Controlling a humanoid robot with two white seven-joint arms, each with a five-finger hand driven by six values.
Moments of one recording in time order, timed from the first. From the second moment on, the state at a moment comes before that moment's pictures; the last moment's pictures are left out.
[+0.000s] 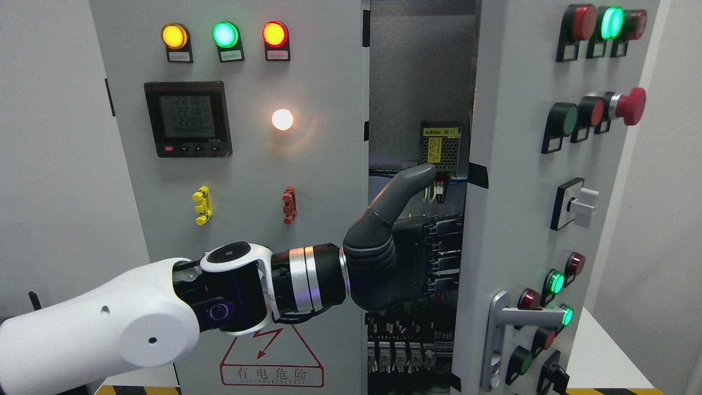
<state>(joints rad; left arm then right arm) -1.66 0.56 -1.45 -1.68 1.81 0.01 -0.29 0.08 0.12 0.18 -0.05 -0.13 0.02 0.10</state>
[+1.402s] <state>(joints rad) -1.57 0.39 -1.32 -1.64 1.74 0.09 -0.28 0.08 0.12 0.18 -0.05 -0.13 0.02 0.10</state>
